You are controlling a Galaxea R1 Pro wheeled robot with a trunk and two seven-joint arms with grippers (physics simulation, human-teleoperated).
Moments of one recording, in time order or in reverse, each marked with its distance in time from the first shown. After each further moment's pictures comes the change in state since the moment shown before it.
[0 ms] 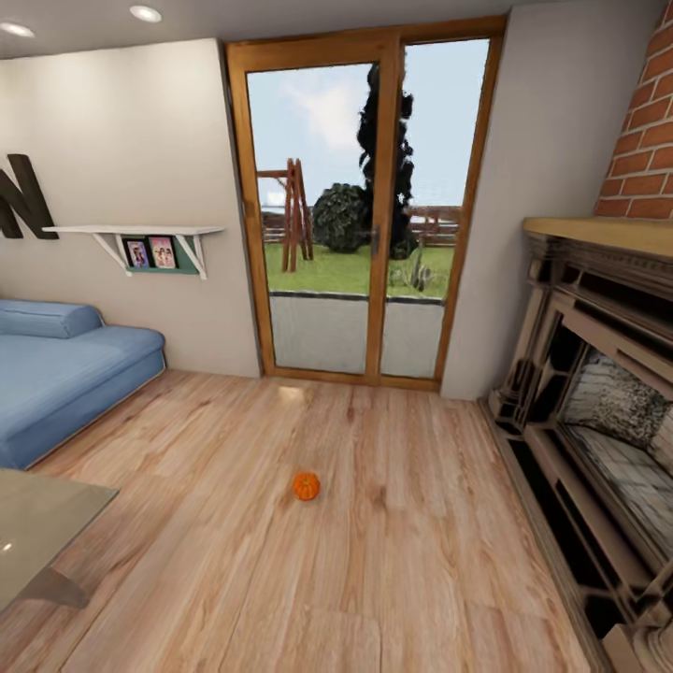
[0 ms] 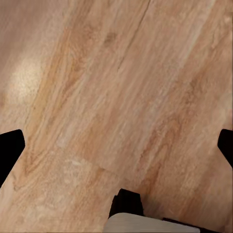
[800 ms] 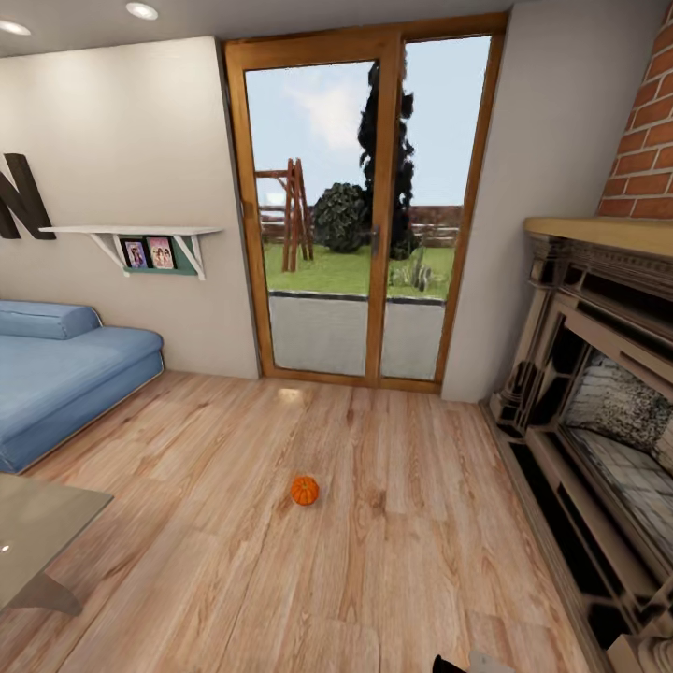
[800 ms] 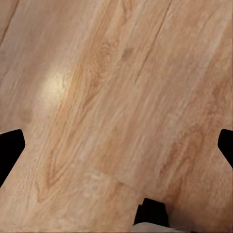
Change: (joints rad) left arm -0.002 -0.090 0.003 0.088 -0.109 -0.141 0.165; right arm 0.000 0.003 0.227 -0.067 0.033 -0.074 -0.148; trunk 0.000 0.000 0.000
